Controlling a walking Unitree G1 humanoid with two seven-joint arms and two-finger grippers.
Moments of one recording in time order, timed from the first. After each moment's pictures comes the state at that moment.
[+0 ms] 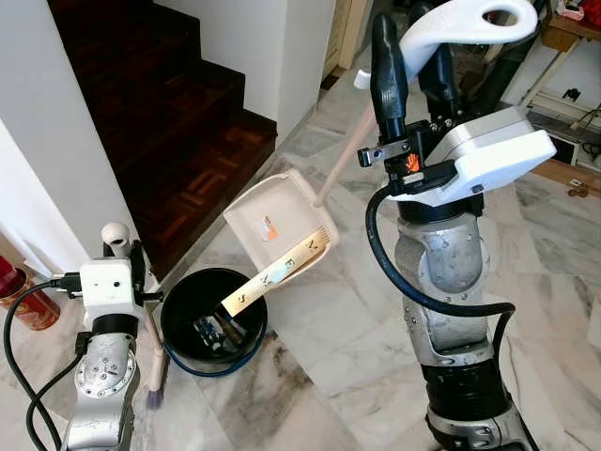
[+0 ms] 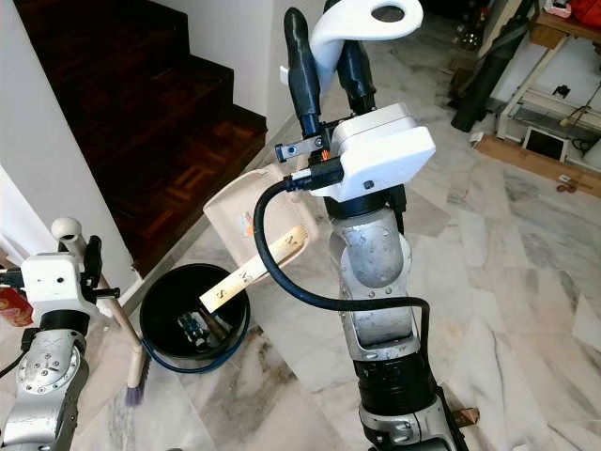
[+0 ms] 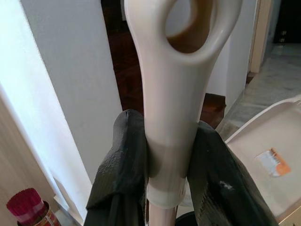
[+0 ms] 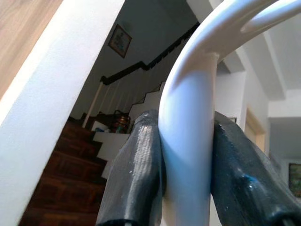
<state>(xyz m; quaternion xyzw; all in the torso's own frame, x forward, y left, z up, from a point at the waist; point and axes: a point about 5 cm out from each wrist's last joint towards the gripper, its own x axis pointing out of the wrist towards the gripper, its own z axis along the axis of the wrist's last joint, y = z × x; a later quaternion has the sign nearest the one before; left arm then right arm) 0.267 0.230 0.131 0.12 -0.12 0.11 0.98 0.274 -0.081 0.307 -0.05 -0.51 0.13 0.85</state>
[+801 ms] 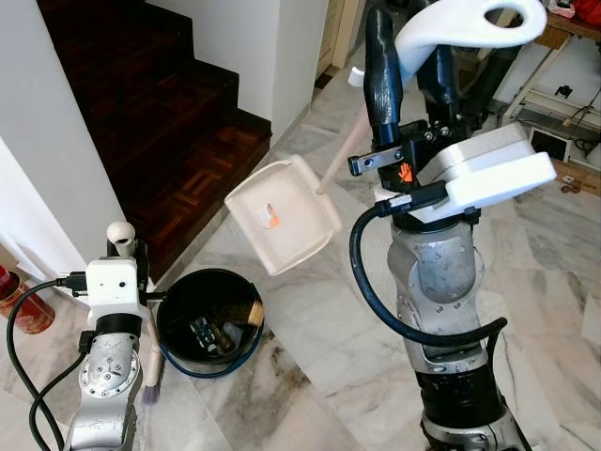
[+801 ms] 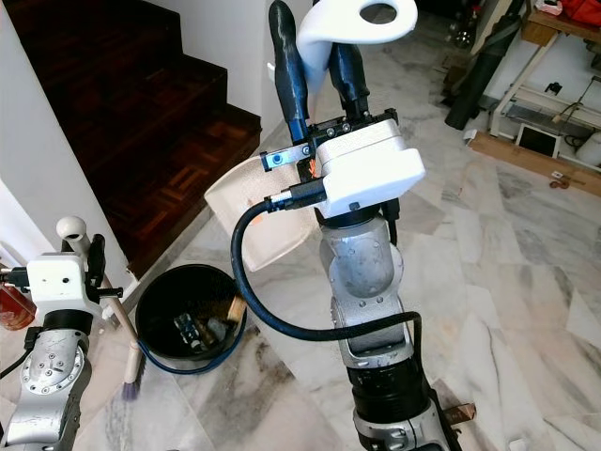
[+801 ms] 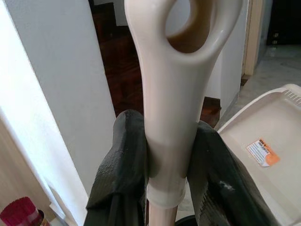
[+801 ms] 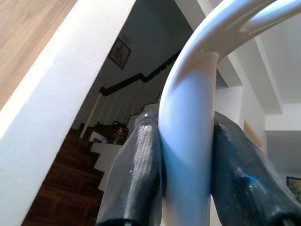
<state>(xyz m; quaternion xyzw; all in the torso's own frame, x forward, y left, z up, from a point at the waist) 0.266 0.227 0.131 0.12 -0.13 0.11 0.98 0.263 -0.071 0.309 -0.04 -0.53 0.14 0.84</state>
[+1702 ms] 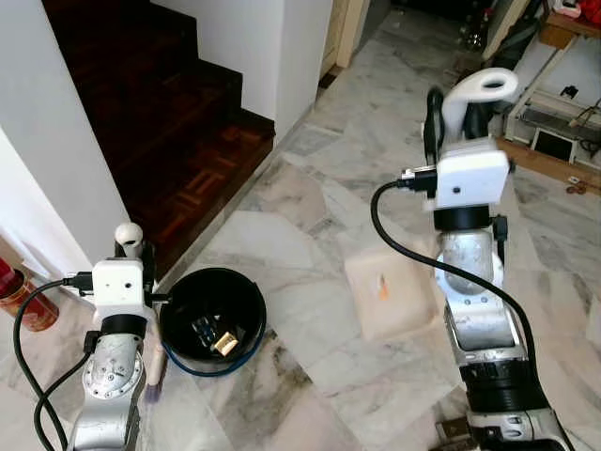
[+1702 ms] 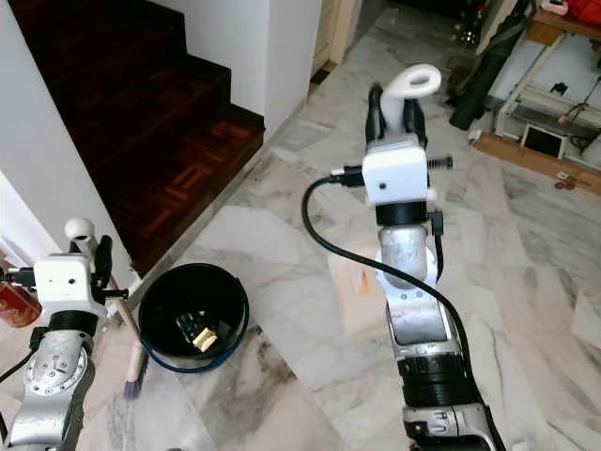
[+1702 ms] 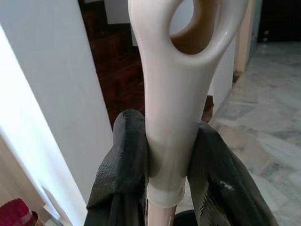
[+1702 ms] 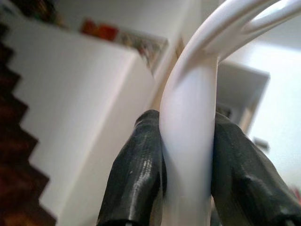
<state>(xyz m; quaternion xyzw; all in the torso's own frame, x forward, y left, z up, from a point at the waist) 0.266 0.219 0.128 0.12 -0.12 0.08 0.98 0.323 -0.155 0.231 -0.19 -0.33 -0.07 0.92</state>
